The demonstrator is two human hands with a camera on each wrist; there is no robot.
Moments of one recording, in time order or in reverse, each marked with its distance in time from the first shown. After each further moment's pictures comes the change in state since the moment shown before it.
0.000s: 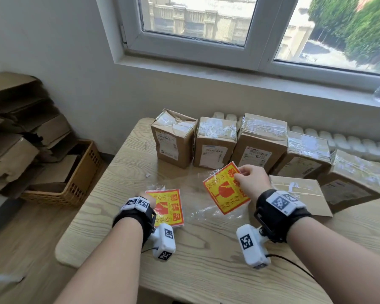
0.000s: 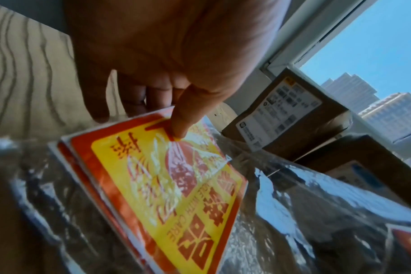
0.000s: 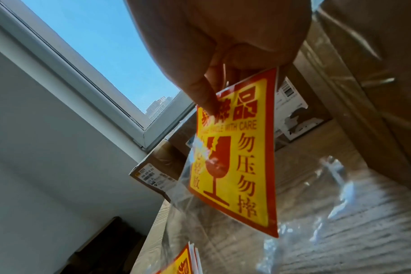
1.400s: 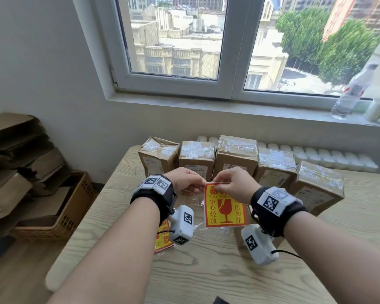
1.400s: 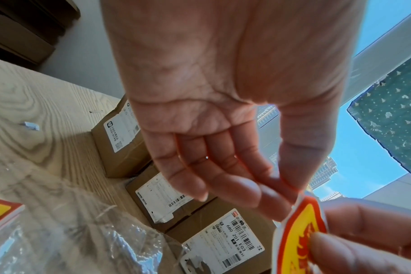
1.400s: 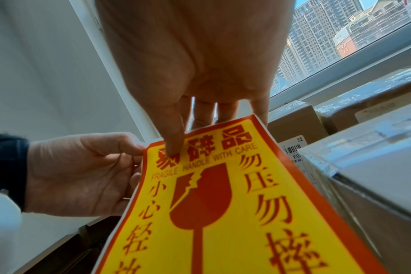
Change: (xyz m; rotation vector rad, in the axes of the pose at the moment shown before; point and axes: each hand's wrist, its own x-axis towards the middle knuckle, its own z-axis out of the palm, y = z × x) left_hand -0.162 0.137 -0.083 -0.672 -0.332 0.636; right_hand -0.016 -0.013 -0.058 -0.261 -0.229 -0.474
